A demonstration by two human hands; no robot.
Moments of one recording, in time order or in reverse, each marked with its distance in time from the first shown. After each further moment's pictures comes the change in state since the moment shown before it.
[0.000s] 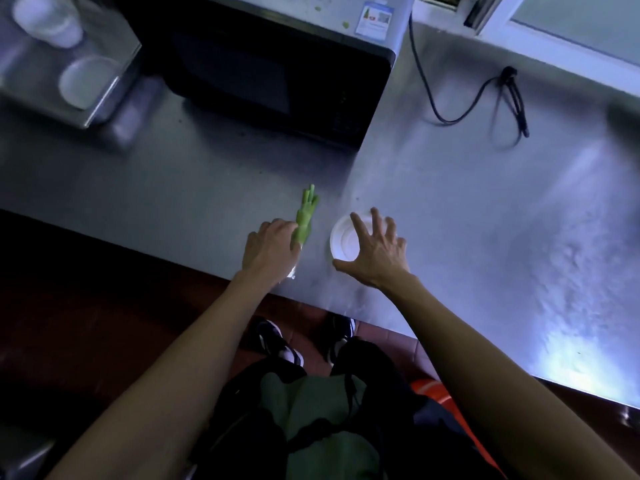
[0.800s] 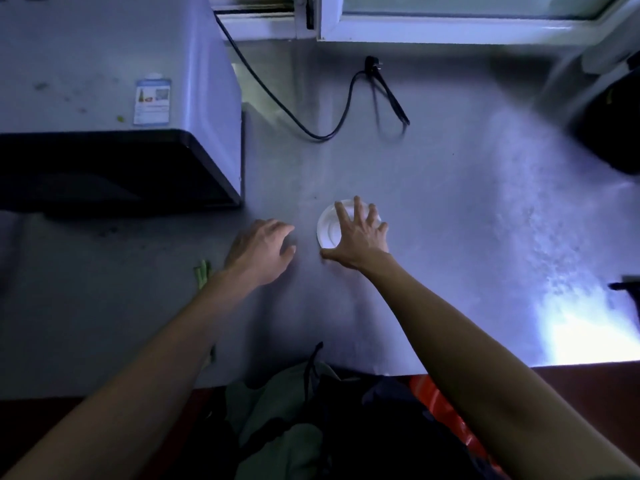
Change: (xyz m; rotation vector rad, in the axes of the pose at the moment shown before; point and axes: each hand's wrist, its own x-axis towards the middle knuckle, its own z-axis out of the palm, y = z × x) left_hand 0.137 0.179 0.002 0.164 -0.214 0.373; right_hand 0.080 0.176 -0.032 0.133 -0.054 0.292
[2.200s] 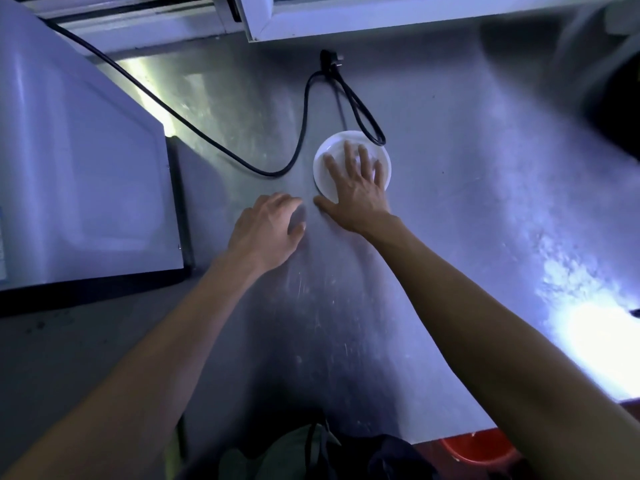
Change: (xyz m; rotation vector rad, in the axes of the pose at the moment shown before) left_hand 0.189 0.052 -0.015 0.048 -0.051 0.097; right_hand 0.169 0.079 -0.053 0.134 0.161 -0.061
